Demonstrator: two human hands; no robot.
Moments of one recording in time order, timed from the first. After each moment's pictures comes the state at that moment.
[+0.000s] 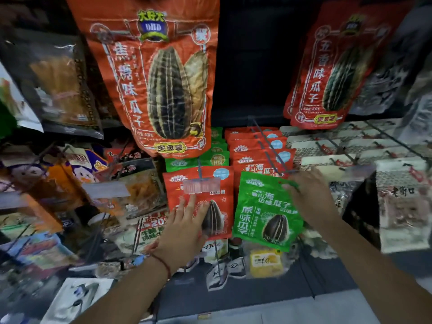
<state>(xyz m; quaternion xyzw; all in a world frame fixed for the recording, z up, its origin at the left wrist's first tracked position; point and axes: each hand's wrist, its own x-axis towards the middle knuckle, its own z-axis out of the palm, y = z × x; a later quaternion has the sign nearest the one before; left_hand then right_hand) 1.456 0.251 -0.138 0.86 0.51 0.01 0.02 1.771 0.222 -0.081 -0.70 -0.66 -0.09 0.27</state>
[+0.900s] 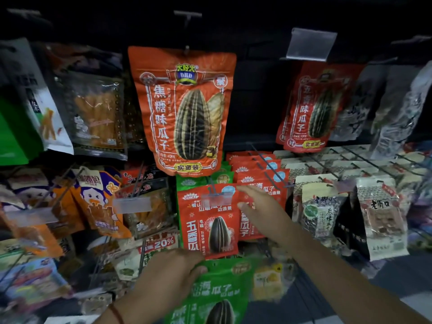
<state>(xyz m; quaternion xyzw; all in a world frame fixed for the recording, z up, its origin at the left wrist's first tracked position) 1.376 0.178 -0.057 0.91 0.39 0.10 0.11 1.630 0.196 -0.022 -0.65 -0.69 0.11 0.29</state>
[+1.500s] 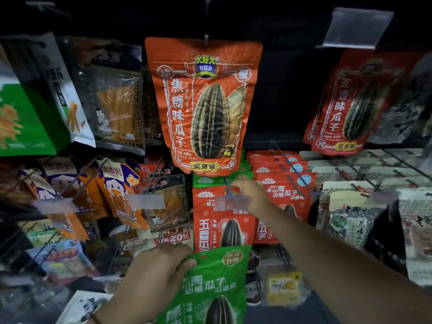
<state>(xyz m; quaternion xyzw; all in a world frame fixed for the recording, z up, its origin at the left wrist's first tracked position) 1.350 0.179 -0.049 0.86 0.47 0.16 0.10 1.618 0.329 -0.065 -0.67 -0.71 0.12 0.20</state>
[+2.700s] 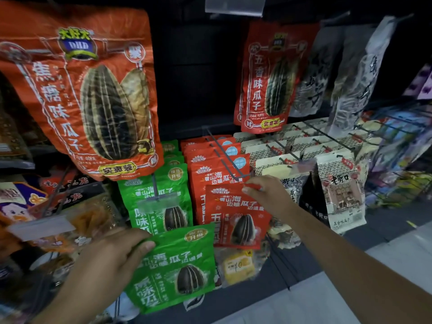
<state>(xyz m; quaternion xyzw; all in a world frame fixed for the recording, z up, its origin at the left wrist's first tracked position) 1.406 0.226 -0.048 0.88 0.38 0.25 0.07 1.784 0.218 -0.068 -0.72 -0.62 0.11 0.29</state>
